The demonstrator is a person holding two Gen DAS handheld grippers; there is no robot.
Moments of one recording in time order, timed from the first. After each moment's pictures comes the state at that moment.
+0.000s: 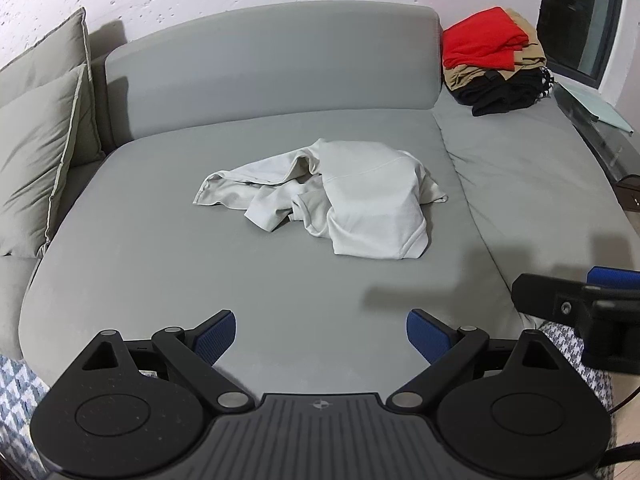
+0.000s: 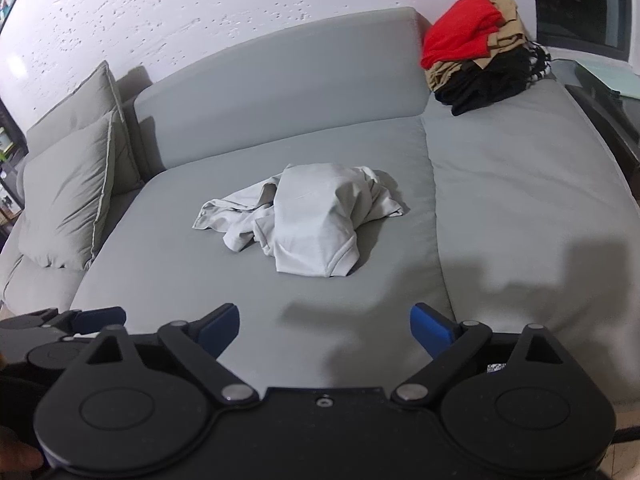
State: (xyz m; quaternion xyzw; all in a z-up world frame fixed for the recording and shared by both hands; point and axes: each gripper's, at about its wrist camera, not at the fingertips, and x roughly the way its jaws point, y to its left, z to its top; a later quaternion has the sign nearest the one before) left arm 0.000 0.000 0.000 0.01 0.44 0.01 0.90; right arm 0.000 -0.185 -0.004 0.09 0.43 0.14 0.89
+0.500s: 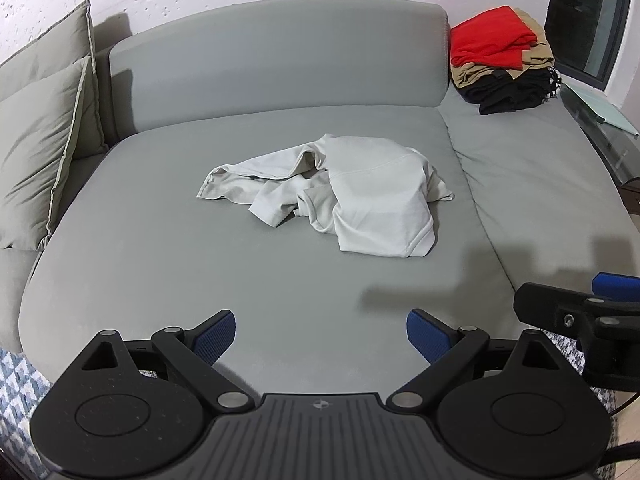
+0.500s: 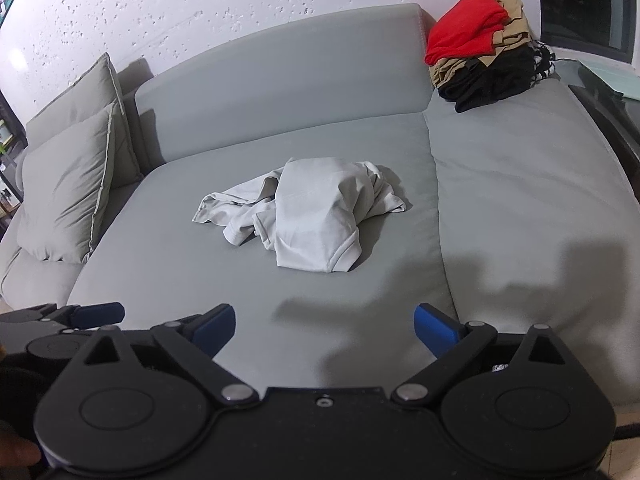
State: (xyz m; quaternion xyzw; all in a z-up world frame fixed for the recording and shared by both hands) left arm 0.002 0.004 -0.009 0.02 0.45 0.02 0.89; right arm 0.001 -0.182 -0.007 0.09 0.44 0.14 0.88
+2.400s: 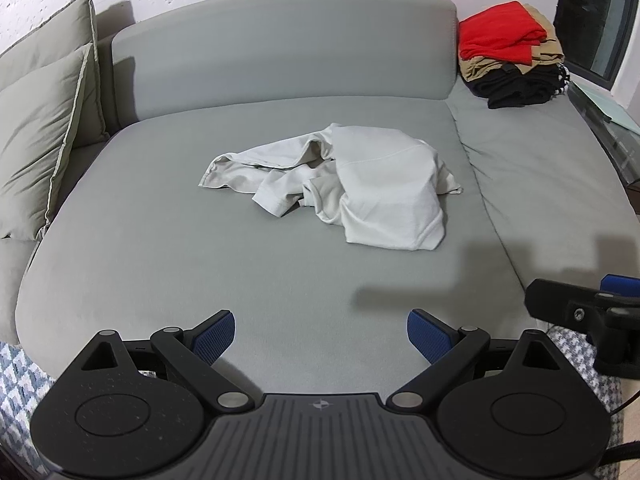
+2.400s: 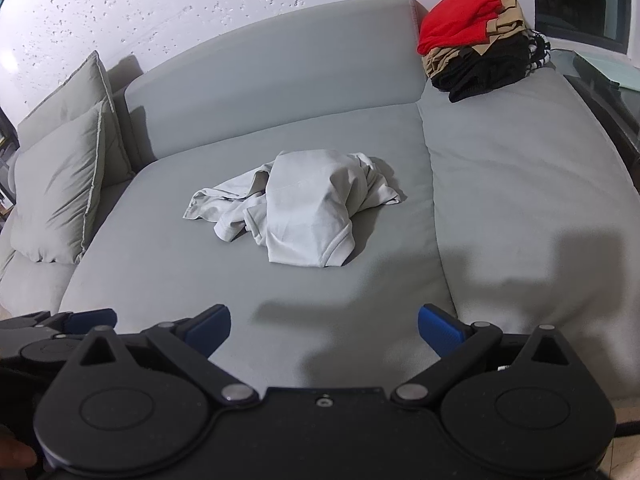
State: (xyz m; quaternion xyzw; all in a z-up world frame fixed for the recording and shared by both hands) left arm 0.010 0.017 -0.017 0.01 0.46 0.03 0.89; right arm 0.010 -0.179 -0.017 0.09 0.45 0.13 0.88
